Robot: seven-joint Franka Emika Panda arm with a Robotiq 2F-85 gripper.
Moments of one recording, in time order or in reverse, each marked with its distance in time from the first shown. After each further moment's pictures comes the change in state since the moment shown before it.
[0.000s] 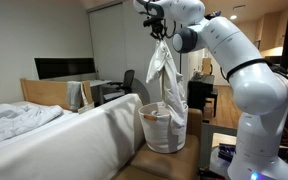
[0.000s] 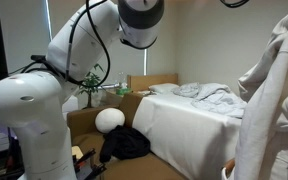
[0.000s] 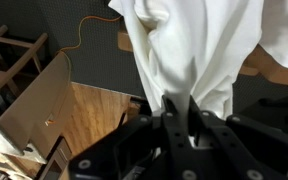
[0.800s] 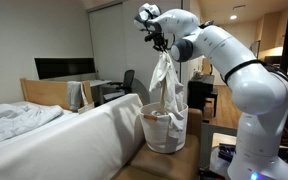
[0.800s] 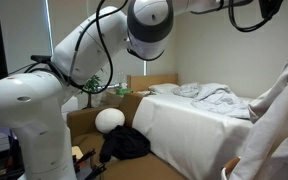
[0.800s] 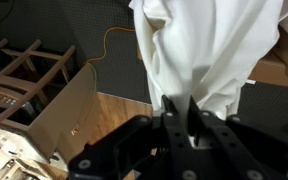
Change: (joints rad) arm -0.035 0.129 -0.040 0.000 -0.009 0.001 0.046
